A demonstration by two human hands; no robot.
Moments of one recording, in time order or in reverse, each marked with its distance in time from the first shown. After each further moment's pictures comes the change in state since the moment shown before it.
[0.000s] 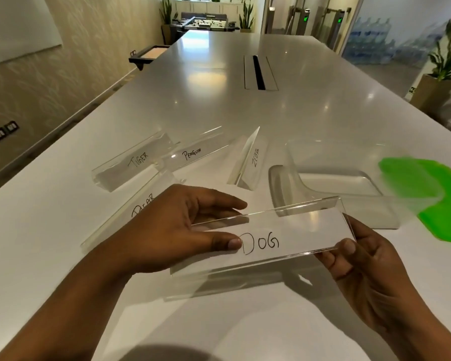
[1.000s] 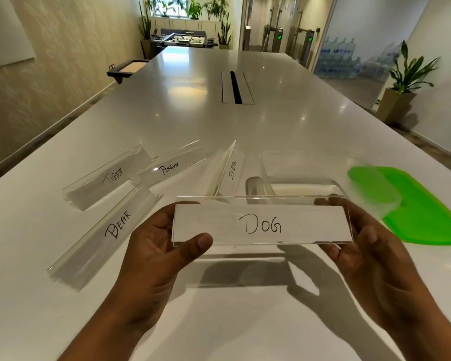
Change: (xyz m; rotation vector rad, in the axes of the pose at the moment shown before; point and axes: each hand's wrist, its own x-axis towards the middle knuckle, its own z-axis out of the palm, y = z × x) left_hand -0.005 -0.012 0.051 -0.822 0.363 0.051; right_hand 0.001 -0.039 -0.016 -0.045 0.136 -0.113
